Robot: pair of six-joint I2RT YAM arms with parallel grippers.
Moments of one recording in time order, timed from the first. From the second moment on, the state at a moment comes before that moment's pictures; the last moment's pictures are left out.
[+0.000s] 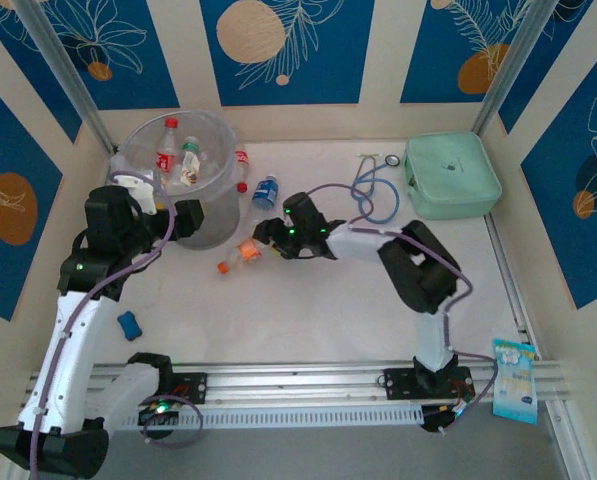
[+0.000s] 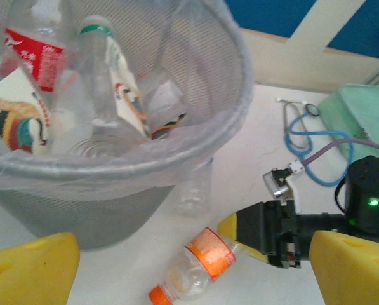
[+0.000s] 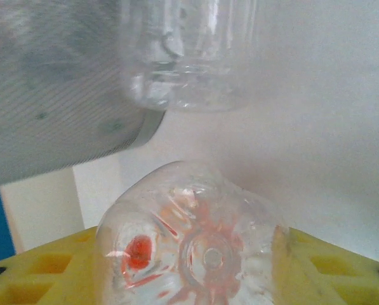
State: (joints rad) left arm -0.15 0.90 1.10 -0.67 0.22 -0.27; right arm 0.69 1.91 1.18 0.03 -0.39 1.07
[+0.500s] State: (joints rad) left arm -0.52 1.11 1.11 -0.54 0.28 -0.33; right arm 0.34 1.65 1.18 -0.29 -0.87 0.52
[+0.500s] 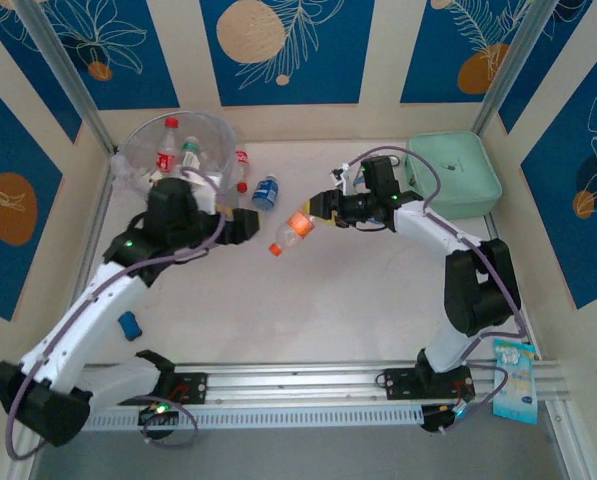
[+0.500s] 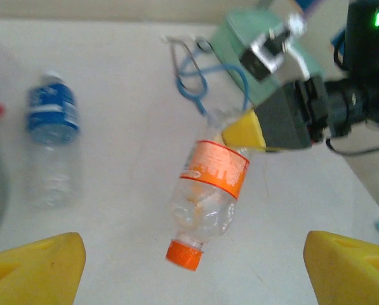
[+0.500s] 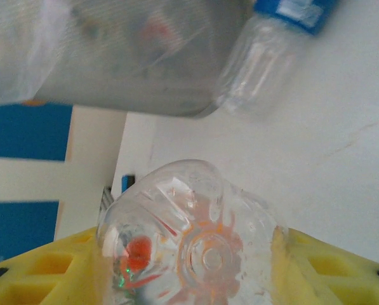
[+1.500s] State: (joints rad) left arm -0.72 1.41 1.25 -0.51 0.23 -0.28; right arm 0.33 1.52 1.08 -0.15 -1.02 0.58
